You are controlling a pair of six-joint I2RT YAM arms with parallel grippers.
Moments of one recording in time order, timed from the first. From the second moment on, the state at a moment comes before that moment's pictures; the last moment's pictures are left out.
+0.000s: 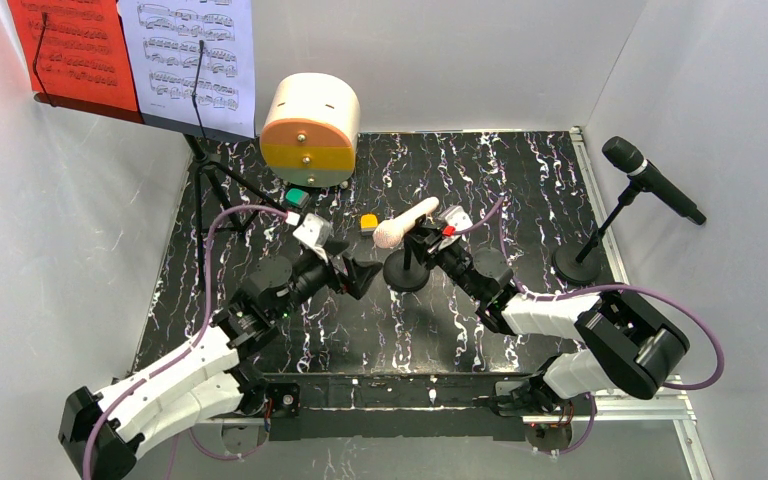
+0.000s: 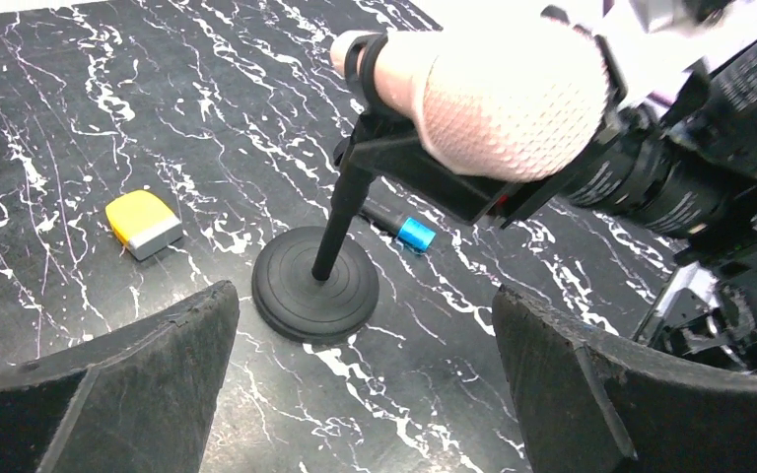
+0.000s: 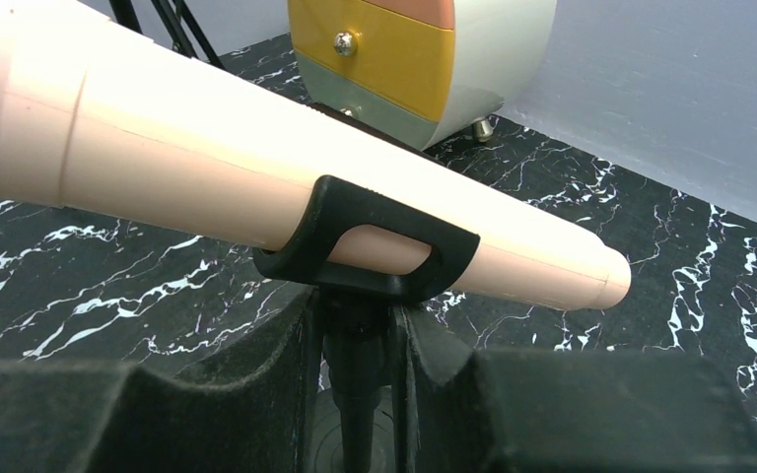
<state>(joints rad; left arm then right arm) -0.80 0.76 0.48 0.20 -0.02 -0.28 0.79 1.38 0.41 1.09 0.02 -0.01</state>
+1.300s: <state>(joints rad) -1.03 1.52 1.60 -0.85 -0.39 0.03 0.79 1.40 0.41 1.10 0.07 -0.02</state>
